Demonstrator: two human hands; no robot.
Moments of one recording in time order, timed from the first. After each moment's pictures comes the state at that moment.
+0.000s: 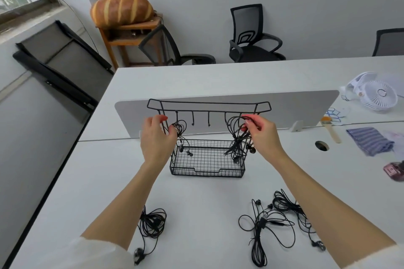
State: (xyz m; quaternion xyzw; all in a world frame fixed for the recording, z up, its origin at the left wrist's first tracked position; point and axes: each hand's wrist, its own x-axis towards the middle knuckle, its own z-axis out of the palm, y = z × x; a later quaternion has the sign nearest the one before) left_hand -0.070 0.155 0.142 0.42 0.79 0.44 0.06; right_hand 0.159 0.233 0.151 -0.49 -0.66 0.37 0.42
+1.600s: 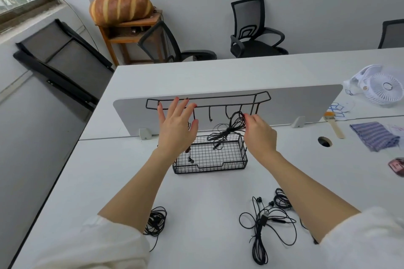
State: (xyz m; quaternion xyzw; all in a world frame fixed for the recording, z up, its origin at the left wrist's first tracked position) left_hand -0.046 0.182 0.145 0.65 0.70 0.29 -0.07; right_hand 0.154 0.244 0.121 -0.56 -0.78 0.06 0.26
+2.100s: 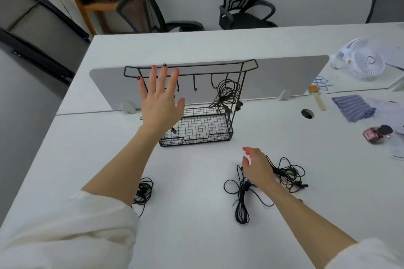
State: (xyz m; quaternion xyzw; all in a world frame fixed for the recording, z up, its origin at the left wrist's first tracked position) left_hand -0.038 0.174 0.131 0.64 0.73 0.21 -0.10; right_hand 0.227 0.158 0.009 -0.64 -0.70 0.30 0.14
